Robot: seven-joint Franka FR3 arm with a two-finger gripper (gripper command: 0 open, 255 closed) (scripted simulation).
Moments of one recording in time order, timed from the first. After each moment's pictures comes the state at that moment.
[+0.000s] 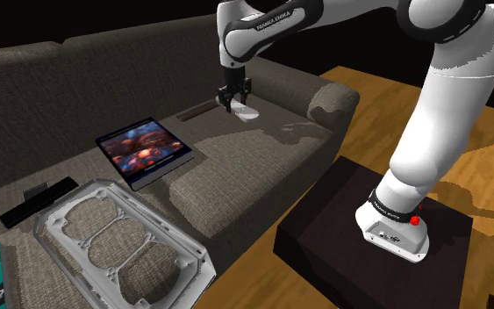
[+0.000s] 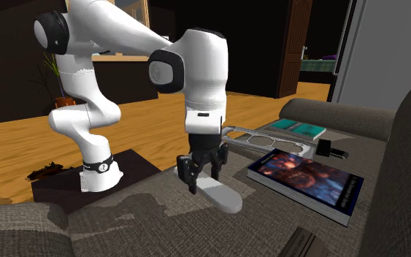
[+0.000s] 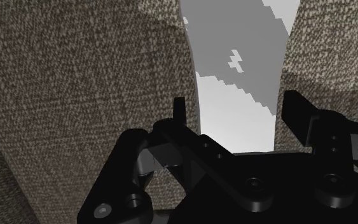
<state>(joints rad) -0.16 0.19 0.34 -1.85 -0.09 2.02 0.30</state>
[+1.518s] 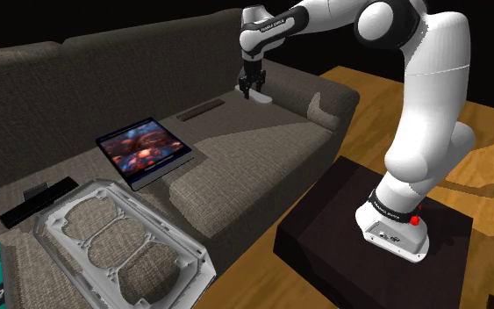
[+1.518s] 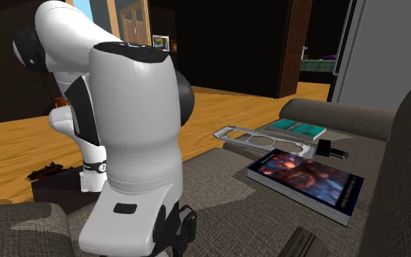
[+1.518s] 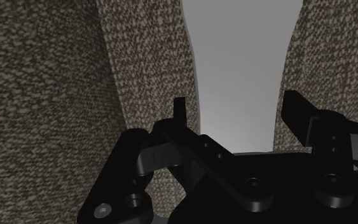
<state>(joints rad) -0.31 0.45 0.23 -1.57 -0.13 2.01 0.03</state>
